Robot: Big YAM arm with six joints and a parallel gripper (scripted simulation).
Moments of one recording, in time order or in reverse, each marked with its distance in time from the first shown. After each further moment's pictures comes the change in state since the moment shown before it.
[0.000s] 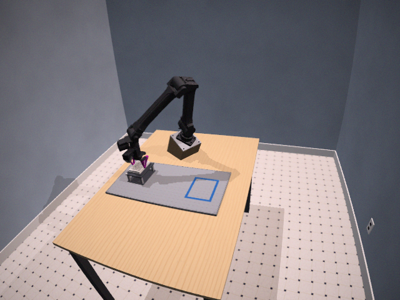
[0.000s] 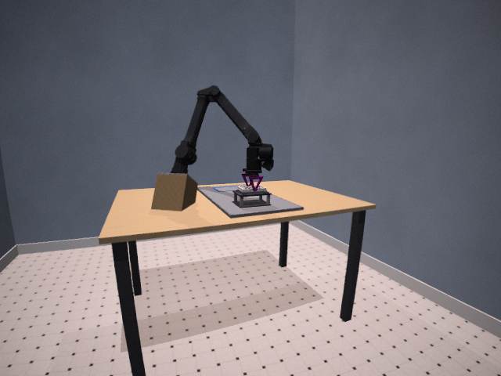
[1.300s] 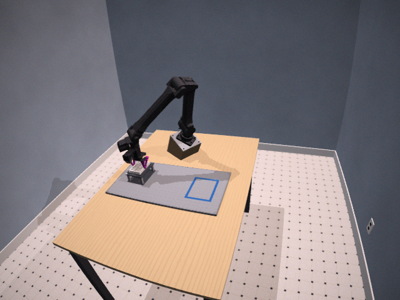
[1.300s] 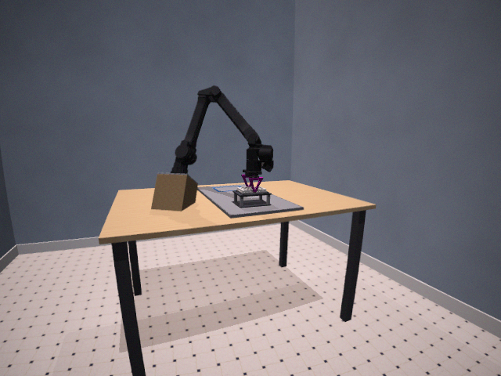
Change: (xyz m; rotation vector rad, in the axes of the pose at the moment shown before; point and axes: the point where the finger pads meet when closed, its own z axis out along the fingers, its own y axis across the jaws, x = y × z) arm 0.000 0.000 0.005 0.001 -0.001 0.000
